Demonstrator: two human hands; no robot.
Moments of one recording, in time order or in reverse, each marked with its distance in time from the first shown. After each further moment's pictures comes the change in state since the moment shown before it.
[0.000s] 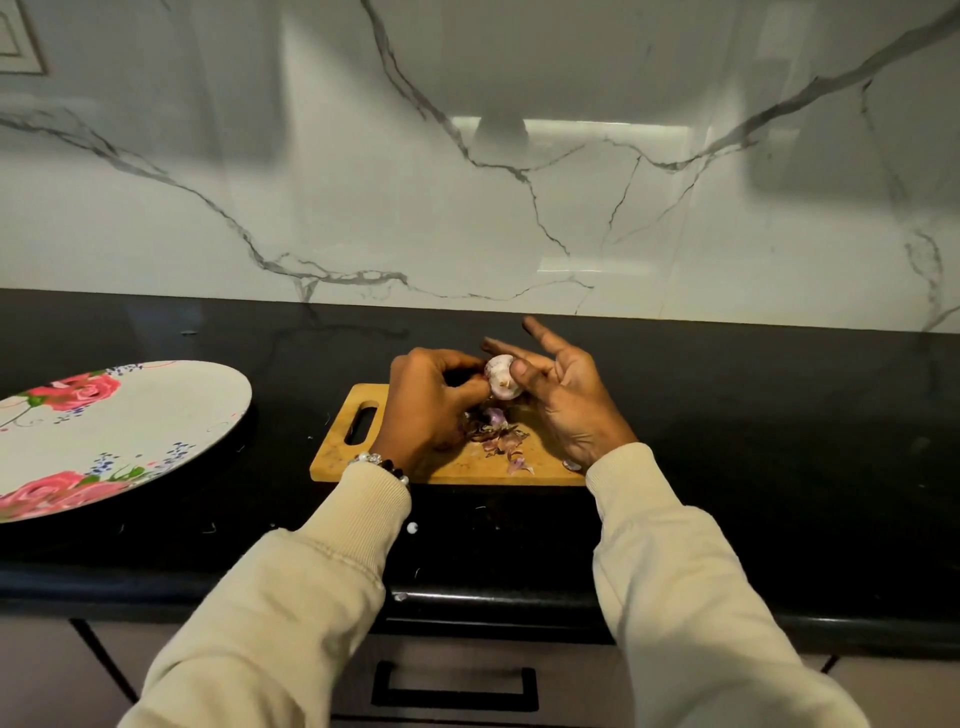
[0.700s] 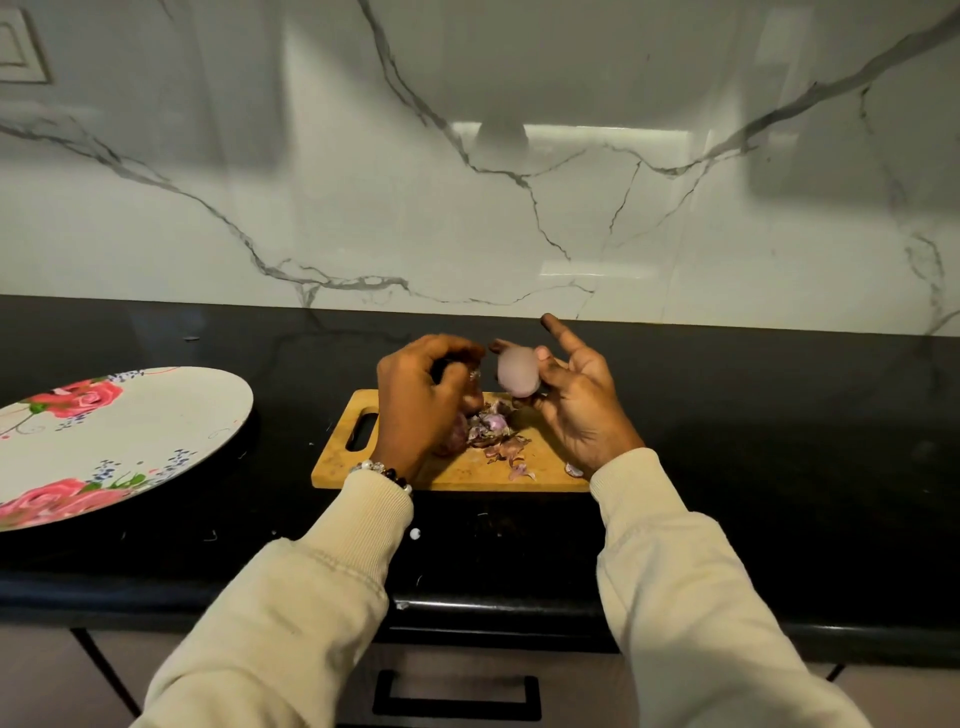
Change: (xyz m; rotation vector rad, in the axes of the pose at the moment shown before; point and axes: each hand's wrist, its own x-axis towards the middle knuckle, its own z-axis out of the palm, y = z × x) left_hand 0.001 -0.001 -0.003 -0.015 0.214 0.137; right_hand 0.000 -0.011 0.004 0.215 0.103 0.009
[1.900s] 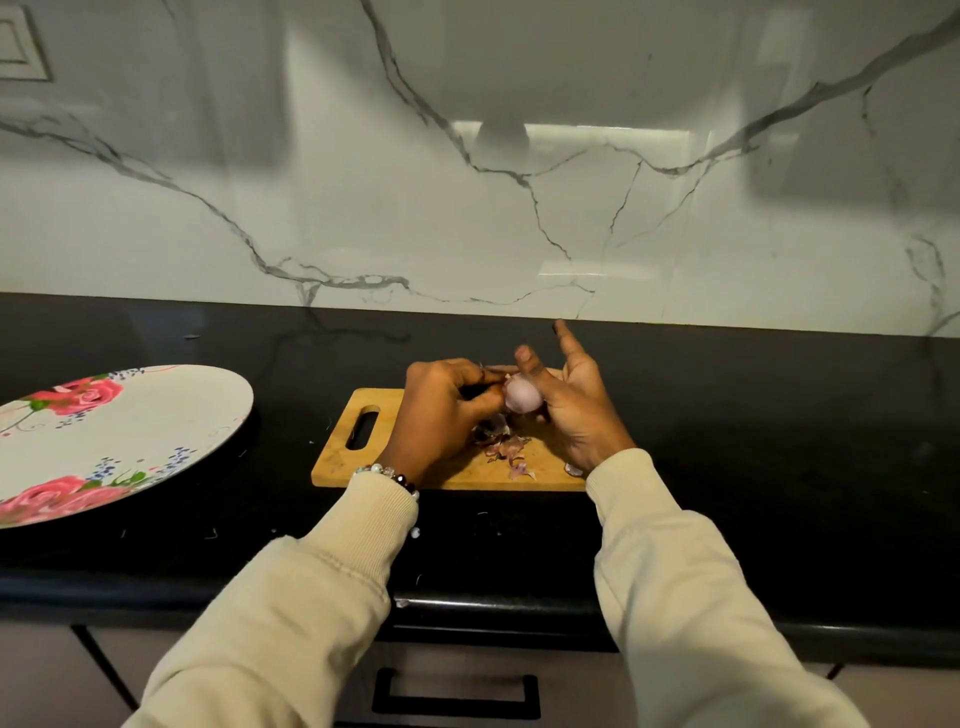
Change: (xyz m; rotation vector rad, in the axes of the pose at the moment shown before) left_hand -0.003 -0.008 0.008 0.080 -0.265 0.033; right_hand -0.003 0.002 0.003 -0.199 0.053 0.059
